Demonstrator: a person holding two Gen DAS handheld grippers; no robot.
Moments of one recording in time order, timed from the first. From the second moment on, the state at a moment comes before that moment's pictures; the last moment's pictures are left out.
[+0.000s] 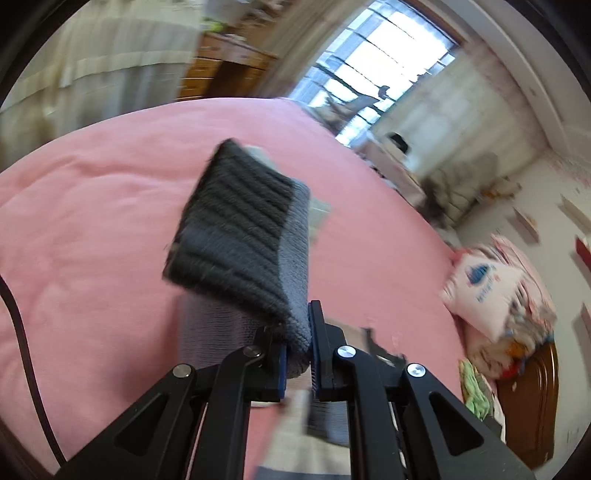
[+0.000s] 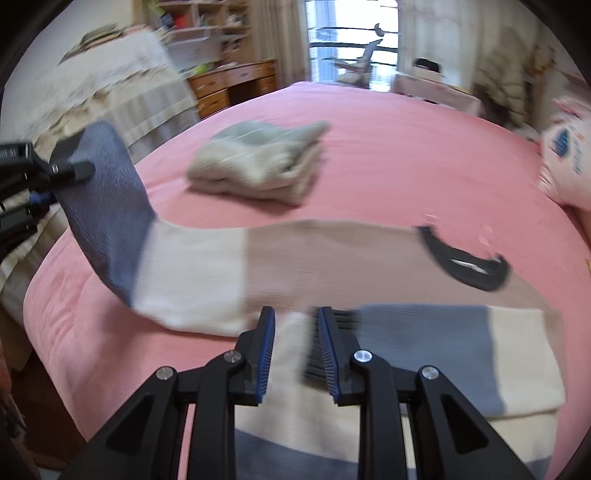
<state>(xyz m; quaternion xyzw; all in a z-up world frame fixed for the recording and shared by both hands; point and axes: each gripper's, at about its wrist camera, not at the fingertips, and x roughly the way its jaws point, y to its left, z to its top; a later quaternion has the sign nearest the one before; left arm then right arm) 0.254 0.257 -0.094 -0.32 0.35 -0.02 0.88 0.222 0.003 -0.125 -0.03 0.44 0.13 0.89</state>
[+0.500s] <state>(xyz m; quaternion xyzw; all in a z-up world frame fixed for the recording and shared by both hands) 0.302 -0.022 -0.124 -0.21 0.45 -0.15 0.86 0.193 -0.214 -0.140 0.04 0.45 -0.01 0.89</state>
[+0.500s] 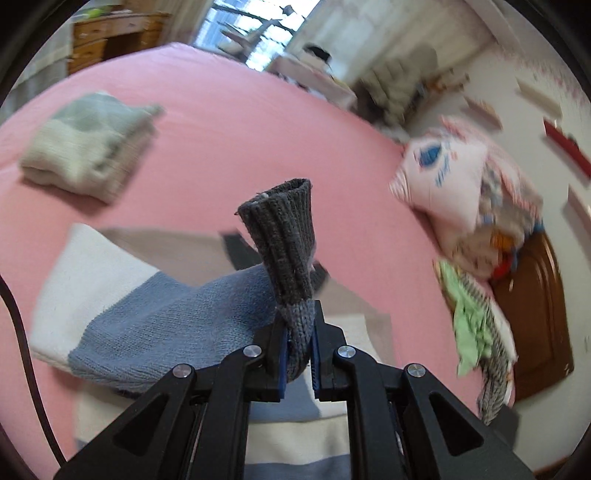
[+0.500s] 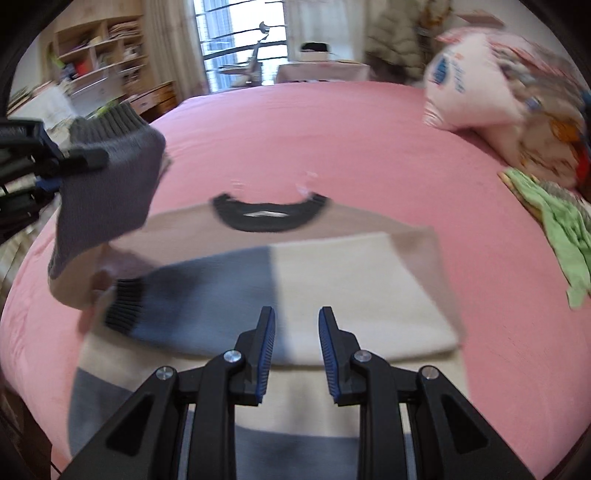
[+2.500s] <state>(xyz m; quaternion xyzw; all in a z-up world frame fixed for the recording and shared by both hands) 0.249 0.159 -0.246 -0.17 0.51 0.03 0.84 0.245 -0.223 -0.177 0.17 0.50 0.06 0.85</state>
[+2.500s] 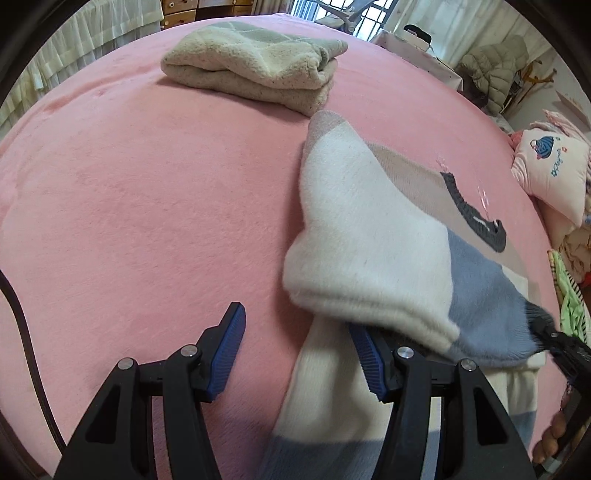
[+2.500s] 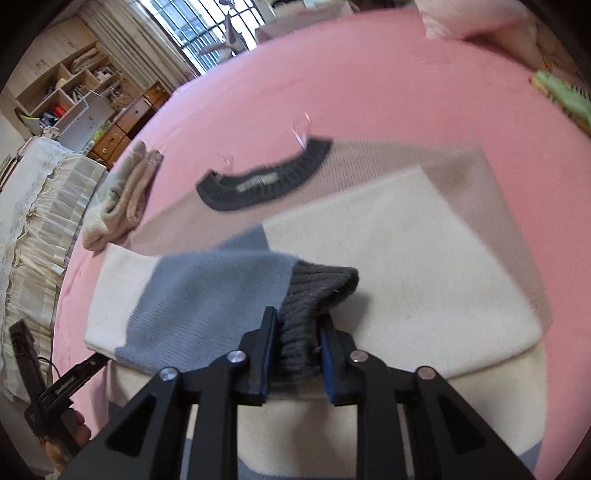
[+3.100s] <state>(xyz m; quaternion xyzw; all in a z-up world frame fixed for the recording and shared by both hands) 0.282 0.144 -0.254 -0.17 0.52 0.06 0.84 0.259 -0.262 -0.101 0.07 0.40 -0.05 0.91</state>
